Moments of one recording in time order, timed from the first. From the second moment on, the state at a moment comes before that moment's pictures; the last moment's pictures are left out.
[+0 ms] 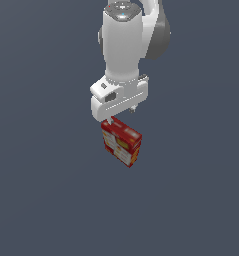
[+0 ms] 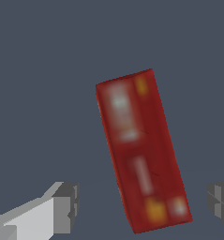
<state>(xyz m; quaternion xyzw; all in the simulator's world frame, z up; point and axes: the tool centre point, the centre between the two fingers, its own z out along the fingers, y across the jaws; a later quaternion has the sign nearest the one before) -0.024 0.010 0.267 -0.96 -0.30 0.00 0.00</state>
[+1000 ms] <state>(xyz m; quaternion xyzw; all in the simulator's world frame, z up) -0.007 0.010 0.242 -0.91 -0.42 0.00 0.00</state>
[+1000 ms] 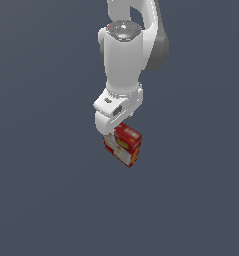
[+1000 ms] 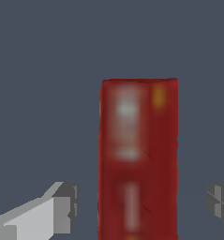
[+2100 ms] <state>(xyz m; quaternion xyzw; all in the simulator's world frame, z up) -0.007 0.009 0.193 -0.91 -0.42 0.00 0.00</state>
